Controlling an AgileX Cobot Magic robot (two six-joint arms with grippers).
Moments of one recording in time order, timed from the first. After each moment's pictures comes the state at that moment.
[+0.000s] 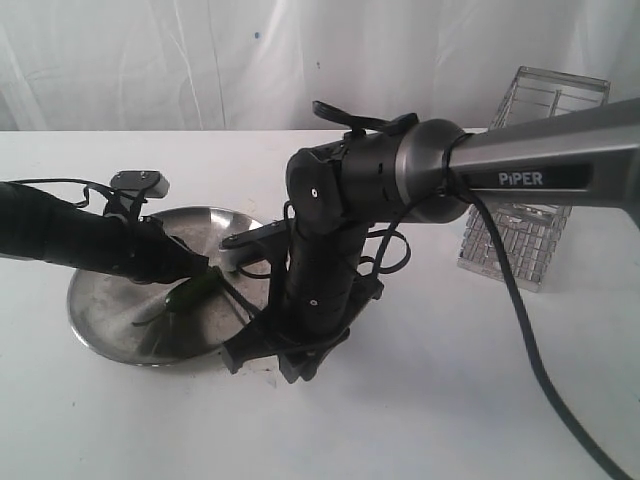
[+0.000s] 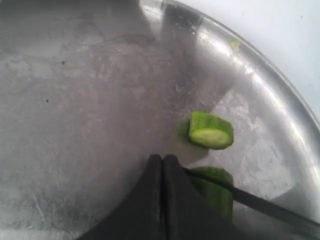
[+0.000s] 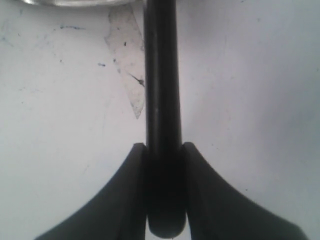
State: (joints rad) left arm -0.07 2.02 -1.02 -1.57 0.50 1.65; right arm 0.76 2.00 -1.39 0.19 0.91 -0.01
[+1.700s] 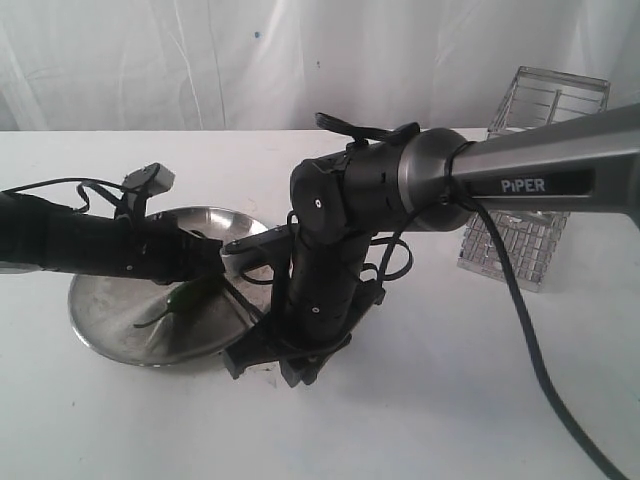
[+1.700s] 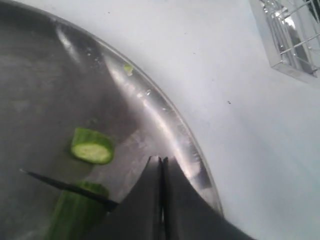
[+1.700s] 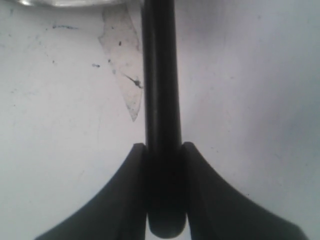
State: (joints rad) left arm -0.09 1.98 -0.97 -1.78 0.72 1.69; right arm 0.76 2.00 -1.35 0.18 0.86 -0.01
